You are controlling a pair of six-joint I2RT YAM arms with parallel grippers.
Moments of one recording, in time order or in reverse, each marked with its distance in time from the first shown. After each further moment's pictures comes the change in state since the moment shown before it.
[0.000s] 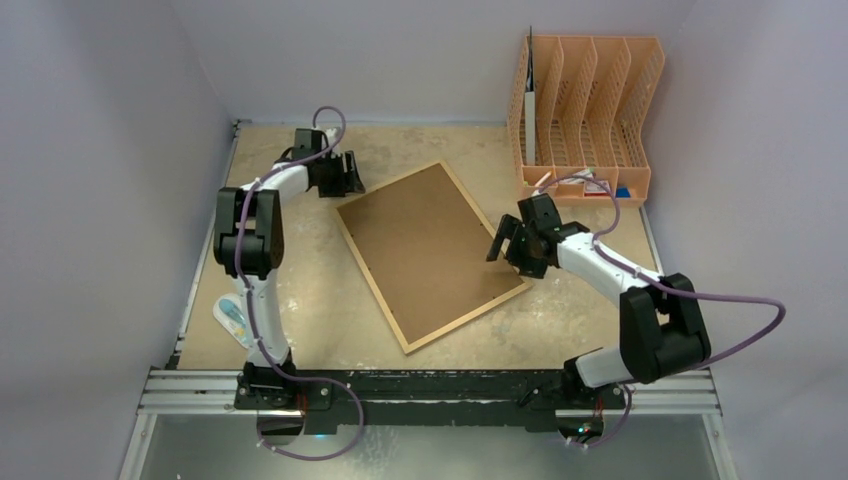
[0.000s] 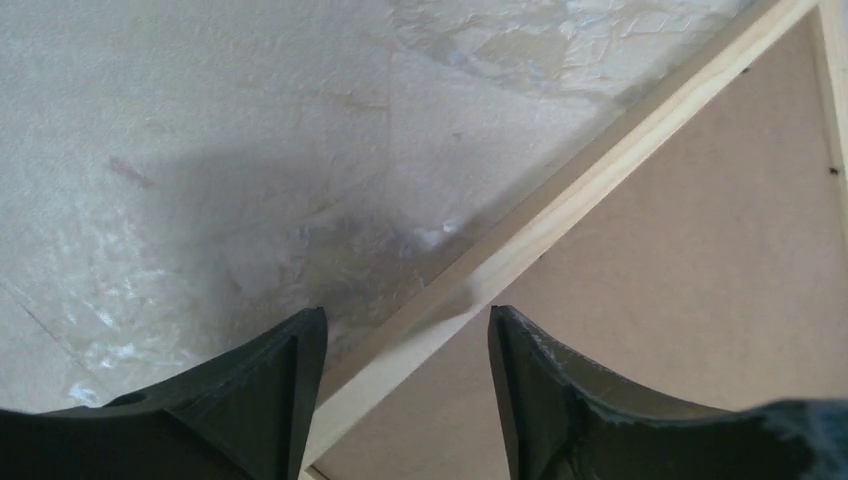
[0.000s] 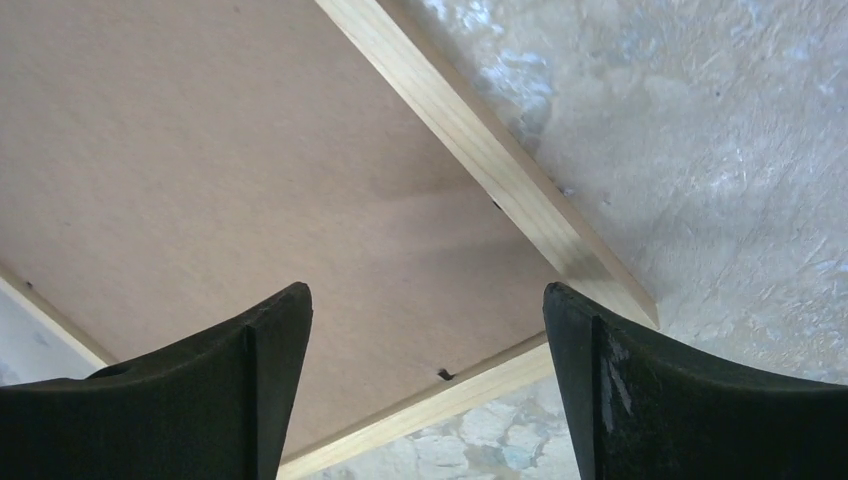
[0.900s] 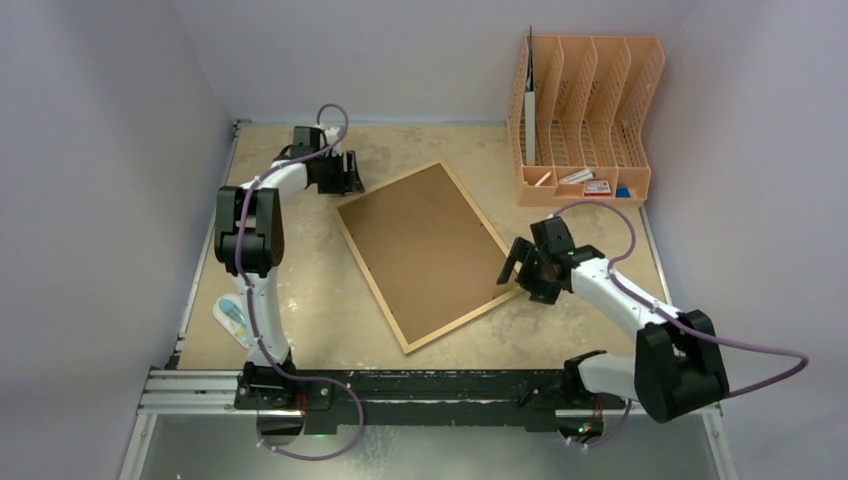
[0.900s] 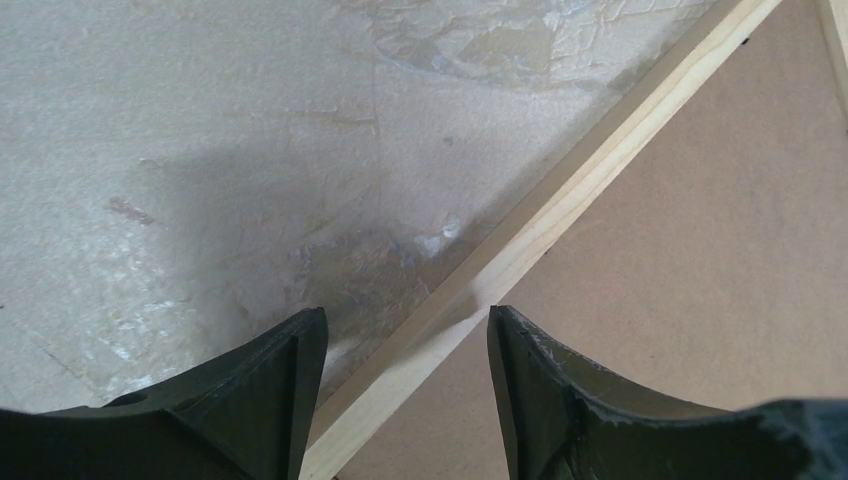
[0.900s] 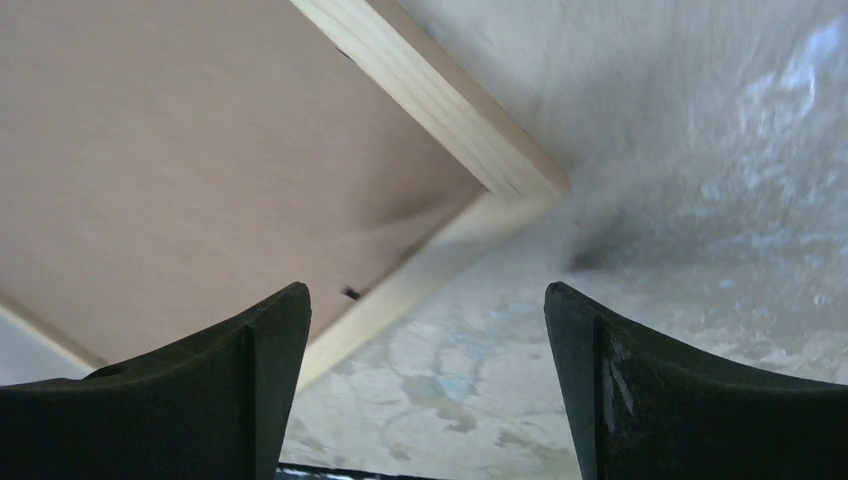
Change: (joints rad) left arm 0.009 0.039 0.046 -0.023 0.037 0.121; right arm -0.032 -0.195 -0.151 -0.077 -0.010 0.038
